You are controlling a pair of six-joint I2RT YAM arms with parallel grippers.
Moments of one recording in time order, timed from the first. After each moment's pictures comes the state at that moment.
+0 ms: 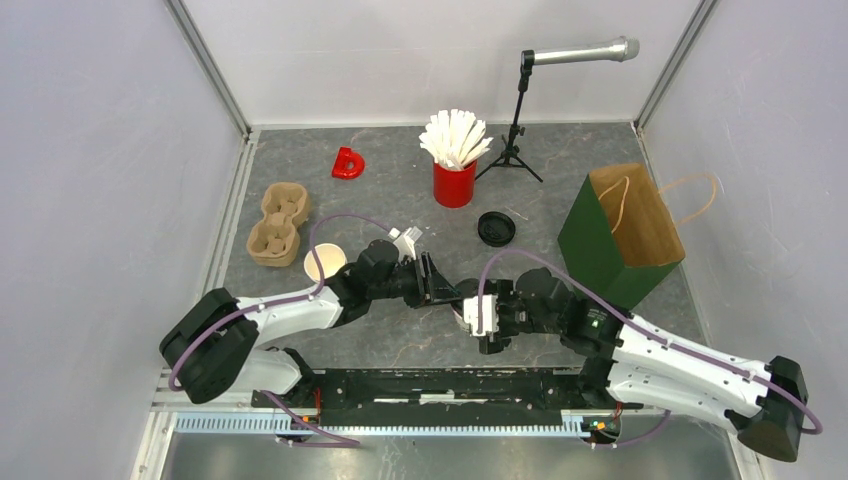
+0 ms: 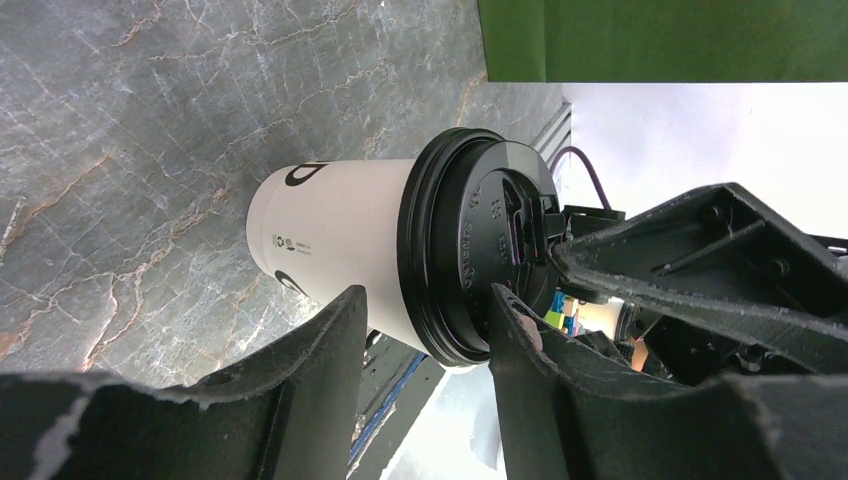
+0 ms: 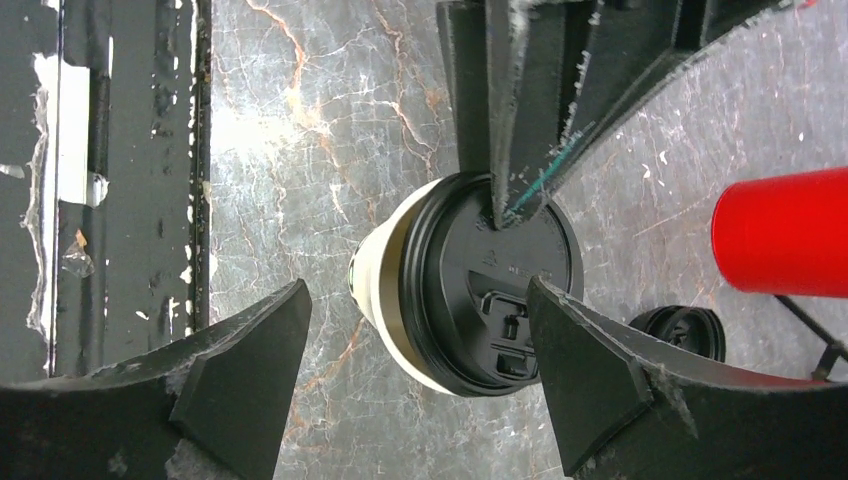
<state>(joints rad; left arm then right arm) -0.81 1.32 0.52 0.34 0.39 -1.05 1.01 0.80 0.56 -0.35 -0.24 -0.60</state>
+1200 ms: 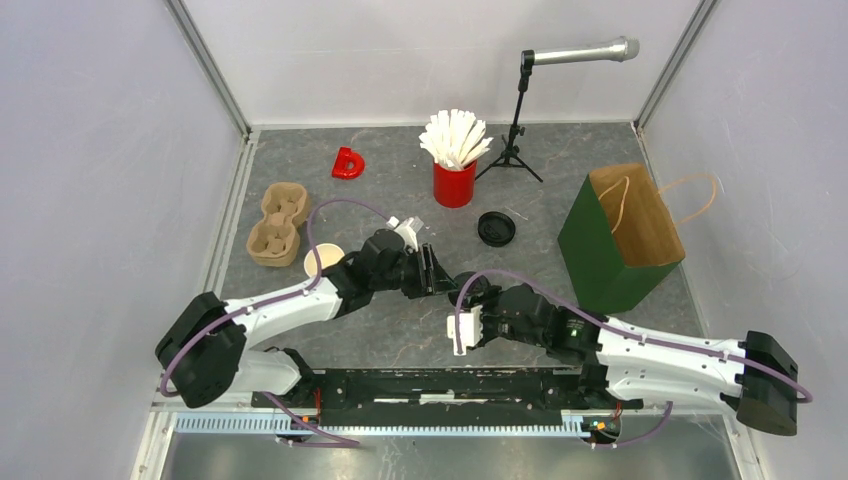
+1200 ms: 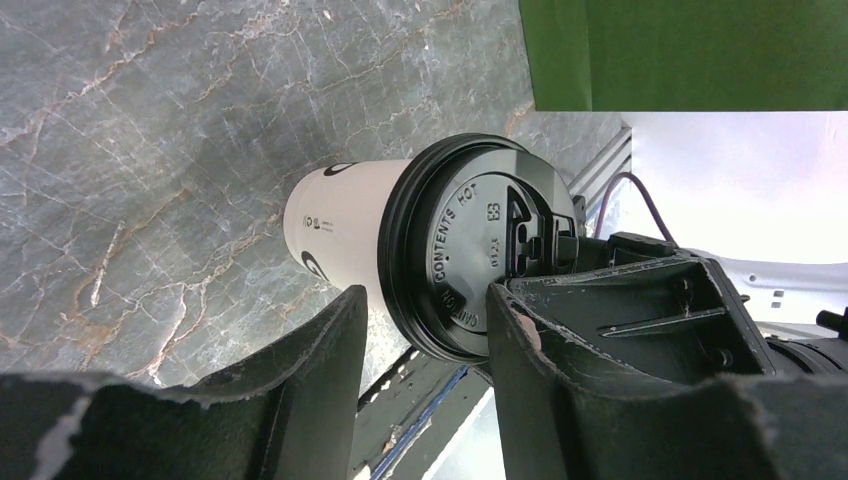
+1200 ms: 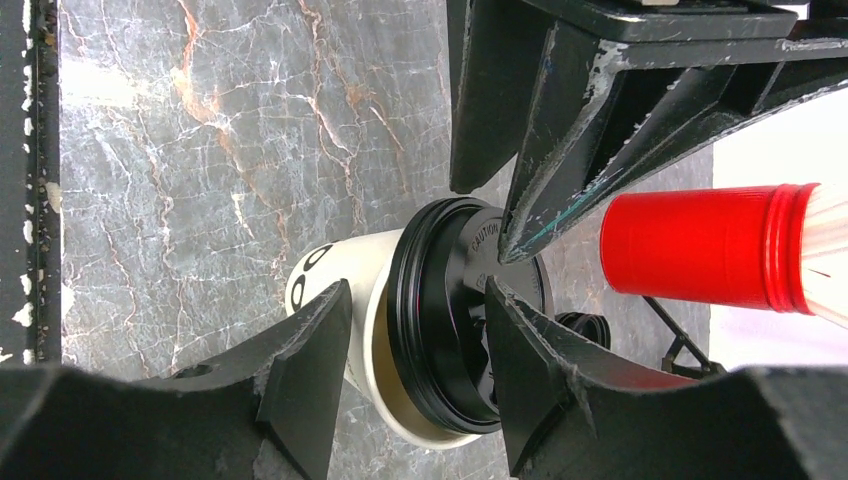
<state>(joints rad) -0.82 1.30 0.64 0.10 0.29 -0.94 1.17 0.90 0.47 -0.10 0.06 -0.76</state>
